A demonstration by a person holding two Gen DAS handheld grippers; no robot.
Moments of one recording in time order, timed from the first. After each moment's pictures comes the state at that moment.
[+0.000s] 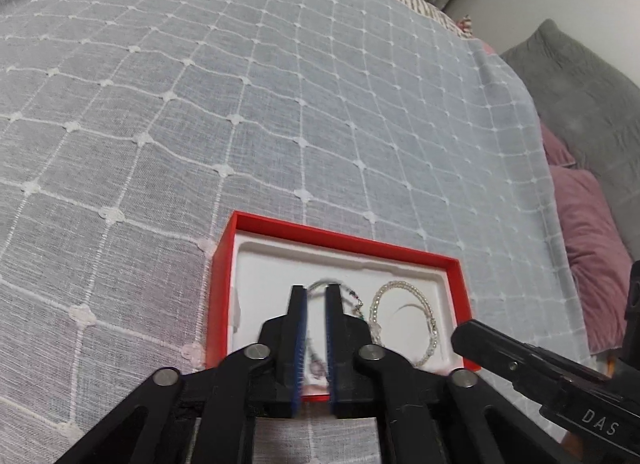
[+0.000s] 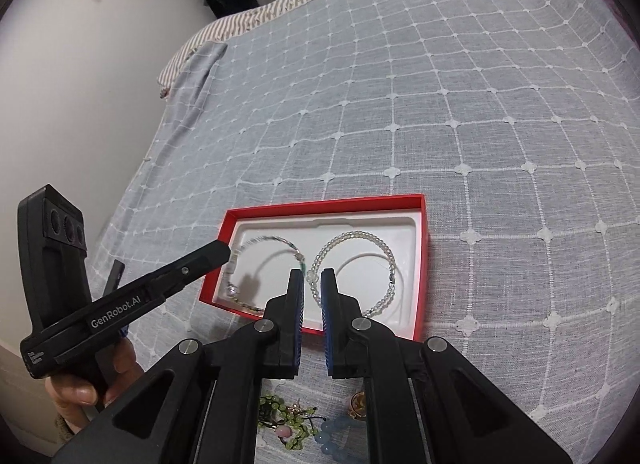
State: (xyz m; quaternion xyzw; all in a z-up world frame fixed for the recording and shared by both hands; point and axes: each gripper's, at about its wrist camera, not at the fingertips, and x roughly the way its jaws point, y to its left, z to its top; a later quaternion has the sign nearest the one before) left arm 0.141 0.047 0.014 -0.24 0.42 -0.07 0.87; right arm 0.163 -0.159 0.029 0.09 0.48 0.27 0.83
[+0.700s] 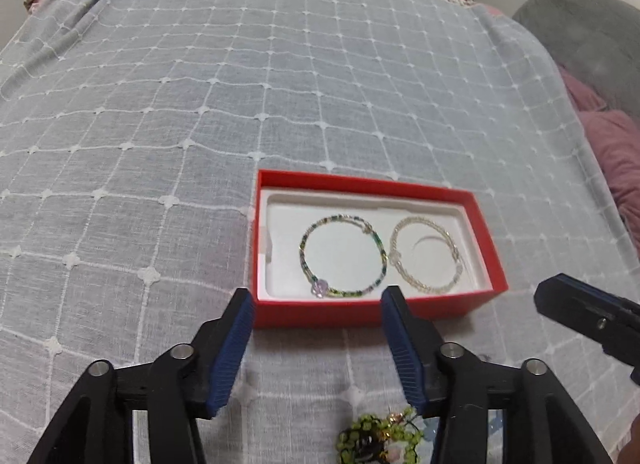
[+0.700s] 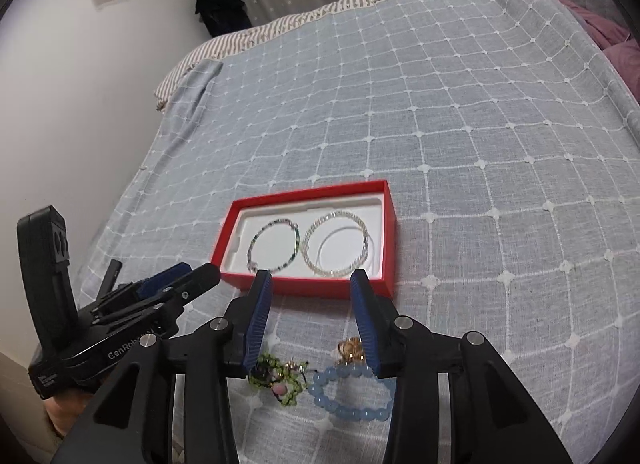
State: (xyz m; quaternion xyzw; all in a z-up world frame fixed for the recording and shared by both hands) left arm 0.088 0.014 0.031 -0.12 0.43 -0.02 0.90; right arm 0.102 -0.186 0.057 0.08 0.45 0.24 0.86
